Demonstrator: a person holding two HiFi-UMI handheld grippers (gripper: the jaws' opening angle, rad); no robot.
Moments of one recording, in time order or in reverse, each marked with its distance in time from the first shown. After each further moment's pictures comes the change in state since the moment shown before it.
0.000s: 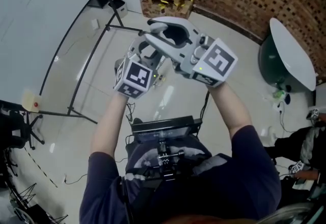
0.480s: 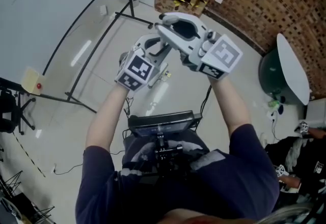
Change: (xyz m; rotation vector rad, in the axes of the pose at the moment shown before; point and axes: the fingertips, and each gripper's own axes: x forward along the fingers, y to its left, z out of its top) left arm -0.115 0.064 -0.096 -0.151 -0.054 -0.070; right arm 0.146 0.065 -0.052 0.017 0.127 0.062
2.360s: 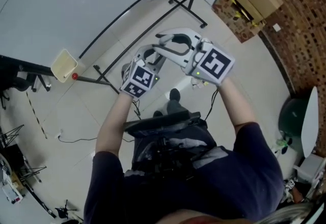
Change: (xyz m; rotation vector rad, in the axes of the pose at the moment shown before) left arm -0.161 0.233 -0.234 -0.215 0.287 0.327; right arm 0.310 0.034 -0.150 -0.032 0.201 0.463
